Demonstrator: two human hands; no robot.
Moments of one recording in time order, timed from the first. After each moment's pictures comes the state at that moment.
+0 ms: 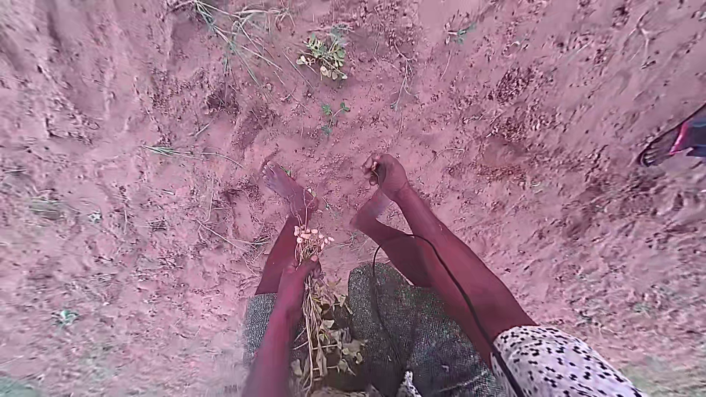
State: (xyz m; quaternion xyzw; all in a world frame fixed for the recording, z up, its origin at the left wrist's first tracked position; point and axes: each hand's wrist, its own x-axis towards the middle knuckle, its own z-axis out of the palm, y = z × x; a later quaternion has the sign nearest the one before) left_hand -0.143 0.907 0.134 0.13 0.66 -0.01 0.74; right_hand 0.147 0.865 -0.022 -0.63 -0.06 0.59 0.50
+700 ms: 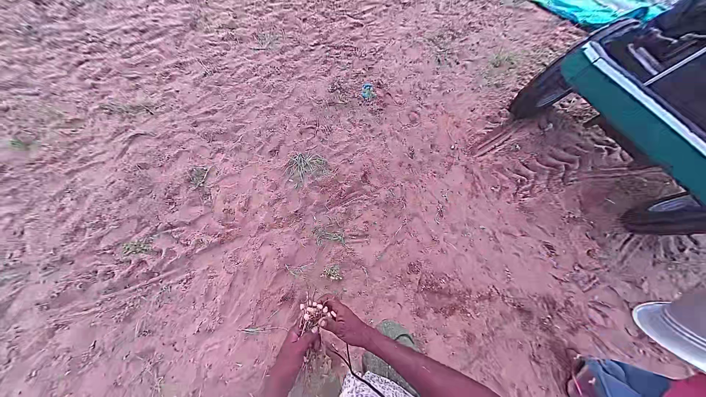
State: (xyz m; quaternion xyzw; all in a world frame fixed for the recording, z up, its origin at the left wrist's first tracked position) left_hand -0.080 1.174 0.460 0.41 0.38 0.06 0.83; right_hand 0.099 1.086 0.436 -0.57 -0.35 0.56 0.48
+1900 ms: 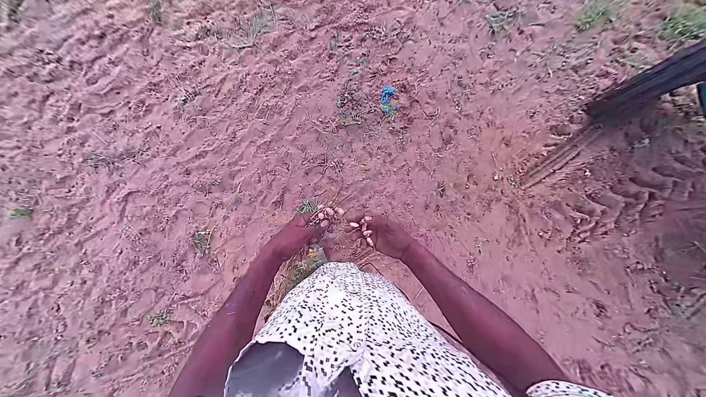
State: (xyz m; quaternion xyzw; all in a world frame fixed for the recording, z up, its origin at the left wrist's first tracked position) left_hand 0.562 1.813 0.552 0.56 0.20 -0.08 0.80; right_hand 0.751 1.597 0.514 -0.43 -0.13 0.67 0.59
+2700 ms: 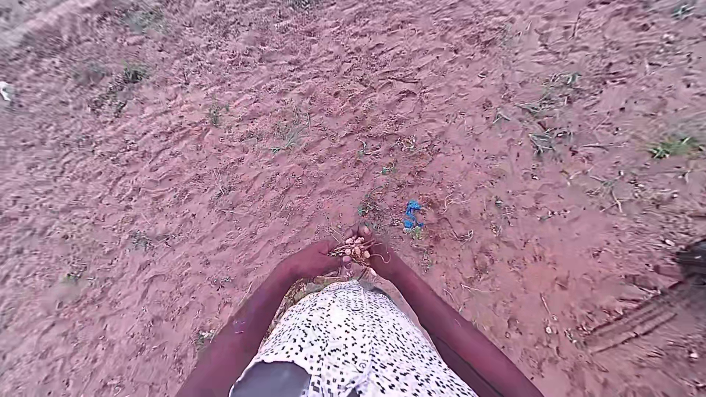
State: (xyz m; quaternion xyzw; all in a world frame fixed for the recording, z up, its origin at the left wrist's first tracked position) left_hand 1.051 2.206 0.597 0.65 0.16 -0.18 0.72; right_hand 1.212 2.048 0.537 -0.47 -0.30 0.57 0.61
